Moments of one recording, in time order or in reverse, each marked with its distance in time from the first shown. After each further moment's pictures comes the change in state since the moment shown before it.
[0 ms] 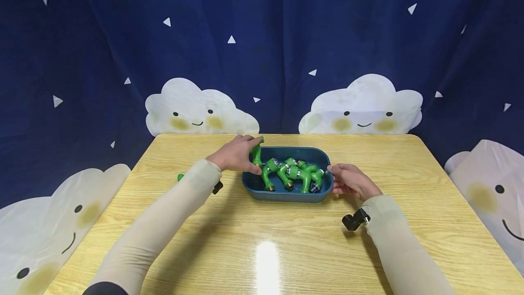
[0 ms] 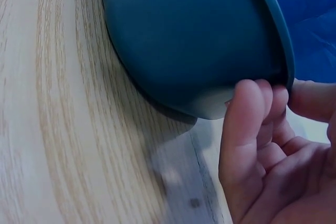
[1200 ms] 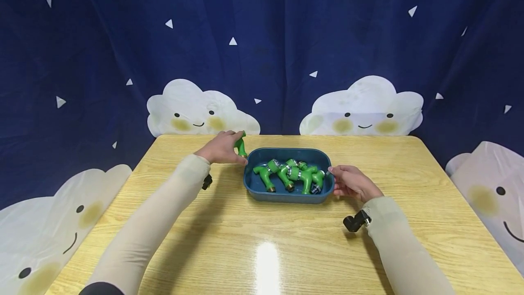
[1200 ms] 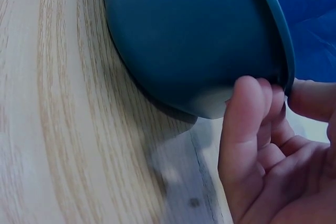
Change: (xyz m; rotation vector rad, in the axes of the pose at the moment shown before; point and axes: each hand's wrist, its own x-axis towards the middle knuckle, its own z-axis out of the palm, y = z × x) left_hand -0.001 -0.043 -0.008 -0.018 0.040 -0.137; right_hand 0.000 0.000 0.000 -0.004 0.003 0.013
